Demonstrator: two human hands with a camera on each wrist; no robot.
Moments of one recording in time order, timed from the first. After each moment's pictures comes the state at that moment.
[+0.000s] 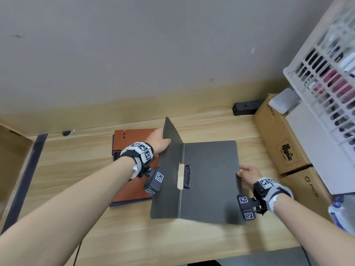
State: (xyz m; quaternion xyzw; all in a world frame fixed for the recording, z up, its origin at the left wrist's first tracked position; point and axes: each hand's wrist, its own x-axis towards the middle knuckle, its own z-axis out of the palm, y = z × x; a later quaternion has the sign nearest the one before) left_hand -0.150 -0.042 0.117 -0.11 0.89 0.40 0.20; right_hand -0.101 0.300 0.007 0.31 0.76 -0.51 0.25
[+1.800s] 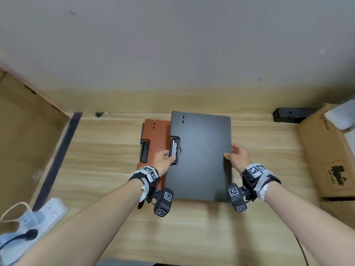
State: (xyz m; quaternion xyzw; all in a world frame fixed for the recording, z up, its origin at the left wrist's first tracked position) left_hand -0.071 -0.127 0.027 -0.34 0.76 0.52 0.17; right_hand -0.157 0.133 0.033 0.13 0.78 -0.57 0.24
